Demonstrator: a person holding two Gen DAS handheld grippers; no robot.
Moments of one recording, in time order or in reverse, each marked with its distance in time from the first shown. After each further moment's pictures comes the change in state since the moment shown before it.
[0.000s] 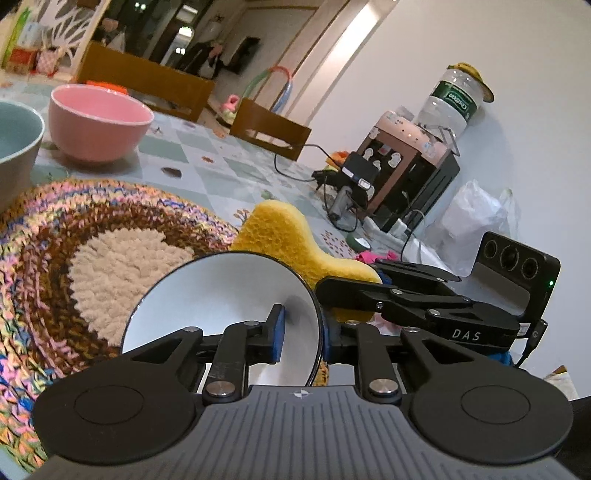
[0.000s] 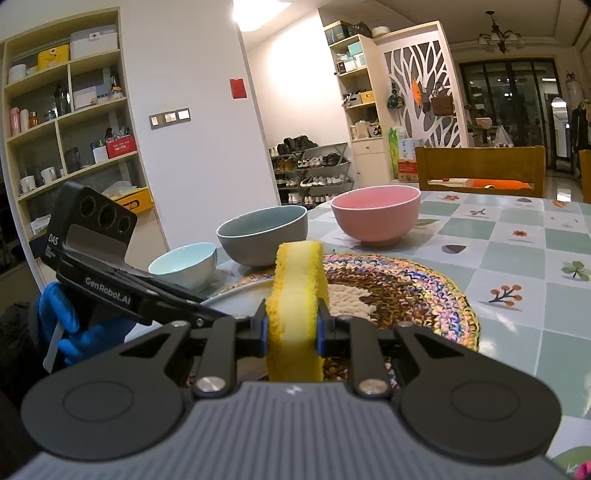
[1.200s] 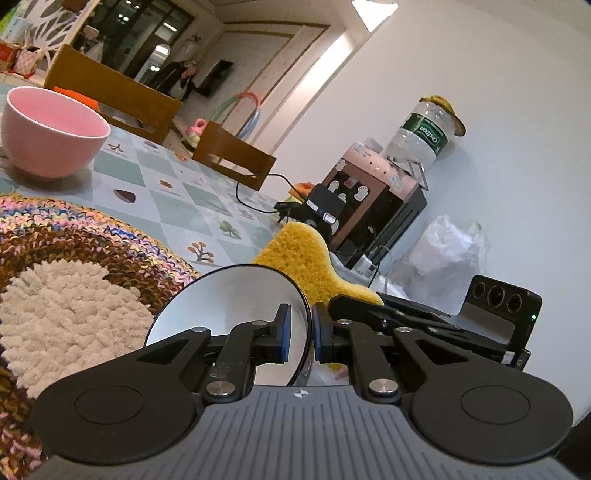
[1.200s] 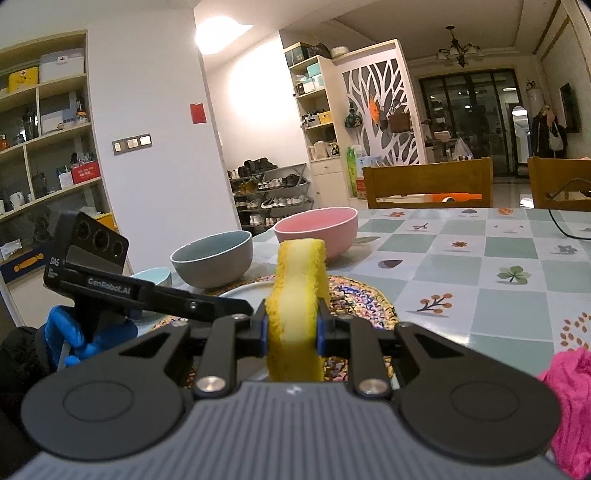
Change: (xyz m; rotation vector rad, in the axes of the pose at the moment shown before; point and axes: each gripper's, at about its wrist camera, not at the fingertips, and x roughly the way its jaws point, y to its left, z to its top) left arm 0.038 0.003 0.008 -0.045 -0.093 -0.151; right arm -0.041 -0.033 0.001 0.034 -0.073 -0.120
